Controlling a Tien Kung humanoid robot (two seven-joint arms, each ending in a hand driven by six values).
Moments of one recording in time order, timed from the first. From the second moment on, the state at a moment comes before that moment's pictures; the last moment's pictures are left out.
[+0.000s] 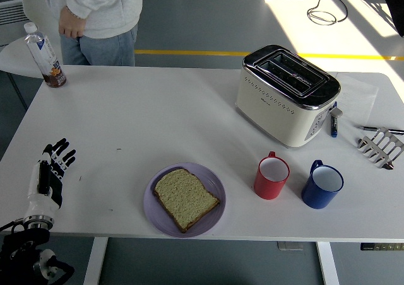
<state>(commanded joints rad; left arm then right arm) -0.02 0.00 -1.54 -1.09 1.03 0.08 -0.35 0.57 -0.53 1.31 1.59 -0.54 -0.06 0.14</state>
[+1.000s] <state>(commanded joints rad) -0.03 0.00 -1.56 -1.09 1.03 0.08 -0.35 0.56 -0.50 1.29 1.56 -0.51 -0.08 0.11</state>
